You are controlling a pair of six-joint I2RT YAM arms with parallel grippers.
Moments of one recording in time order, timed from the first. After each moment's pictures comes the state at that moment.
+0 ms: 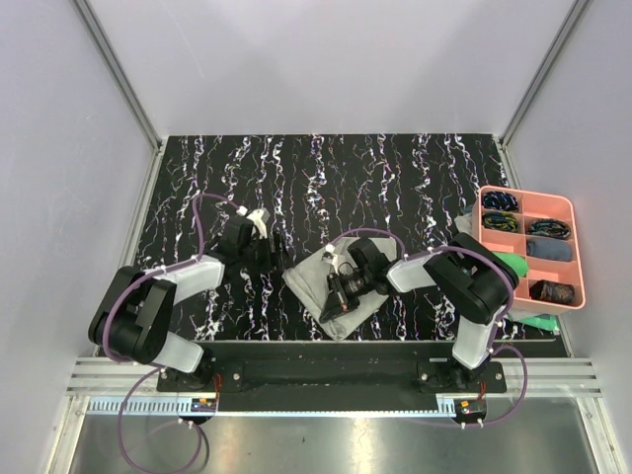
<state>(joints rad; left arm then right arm) -0.37 1.45 0.60 0.05 0.29 -0.45 0.73 1.82 0.70 0.23 -0.85 0.52</state>
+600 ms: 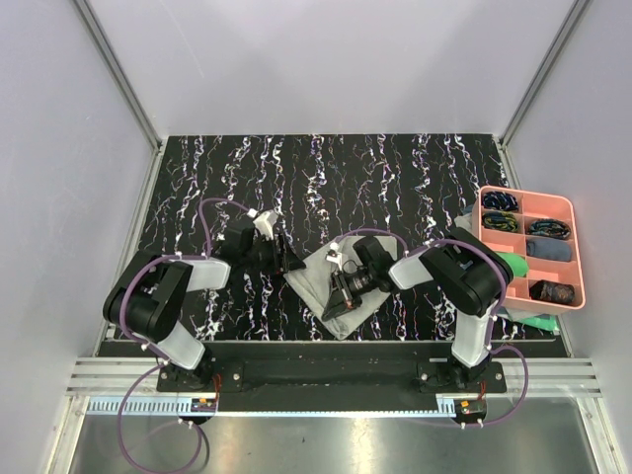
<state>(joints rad) -0.36 1.59 0.54 0.37 0.54 -0.53 0.67 1.88 0.69 0.29 -0.97 0.53</state>
